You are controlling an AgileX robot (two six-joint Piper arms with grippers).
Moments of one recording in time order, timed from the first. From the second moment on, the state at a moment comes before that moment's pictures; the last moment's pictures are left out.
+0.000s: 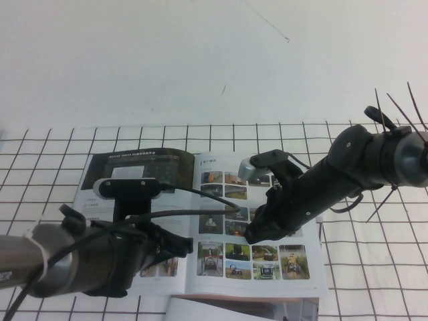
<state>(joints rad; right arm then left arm) 0.42 2.12 -1.32 0.84 0.74 -0.86 -0.60 1.73 -0.75 -1.75 -0.33 1.21</state>
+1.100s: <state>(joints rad) 0.42 1.41 -1.30 0.58 0.81 -0.79 -0.60 0.99 -0.76 -1.75 -0.38 1.44</state>
